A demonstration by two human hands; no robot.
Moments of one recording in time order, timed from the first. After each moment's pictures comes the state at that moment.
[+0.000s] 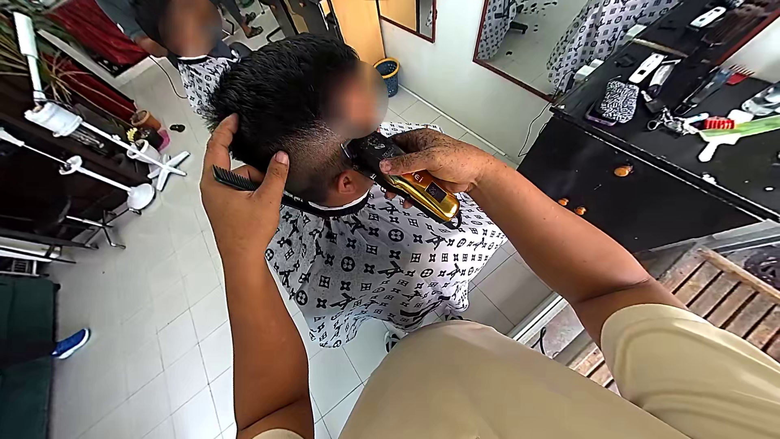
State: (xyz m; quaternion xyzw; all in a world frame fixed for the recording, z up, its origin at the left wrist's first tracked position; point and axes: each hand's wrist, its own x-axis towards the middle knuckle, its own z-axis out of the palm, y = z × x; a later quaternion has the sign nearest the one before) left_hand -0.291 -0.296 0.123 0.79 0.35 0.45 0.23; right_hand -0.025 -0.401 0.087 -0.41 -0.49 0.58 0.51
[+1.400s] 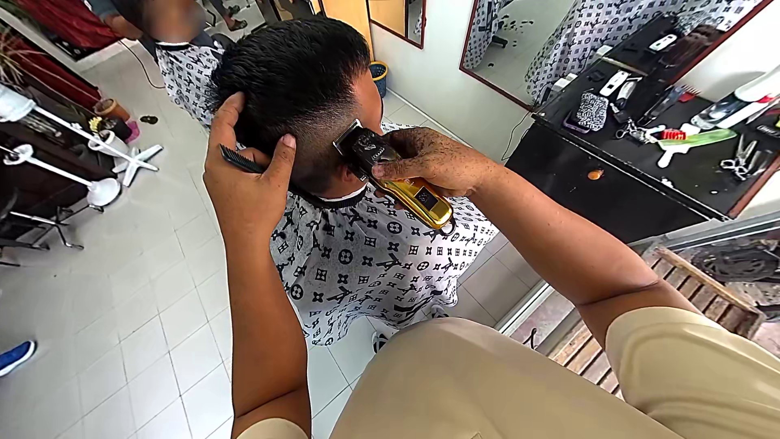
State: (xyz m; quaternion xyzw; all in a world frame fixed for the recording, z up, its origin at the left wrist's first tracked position) left_hand -0.295 -0.291 0.117 0.80 0.32 0.46 0.23; right_hand -0.058 -0.416 0.103 -0.46 -0.50 0.54 0.50
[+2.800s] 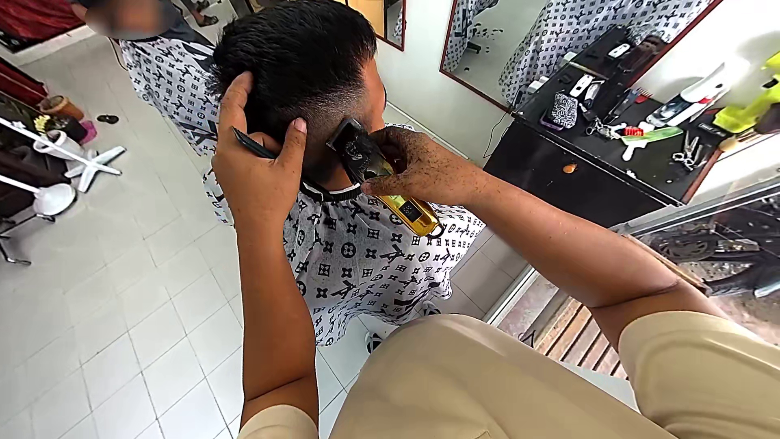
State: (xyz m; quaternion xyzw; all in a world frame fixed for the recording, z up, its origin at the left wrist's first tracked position) left_hand -0.297 -0.283 0.110 0.80 0.33 0.45 0.22; right_hand -0.104 -0.423 0.108 -0.59 -0.55 0.38 0.45
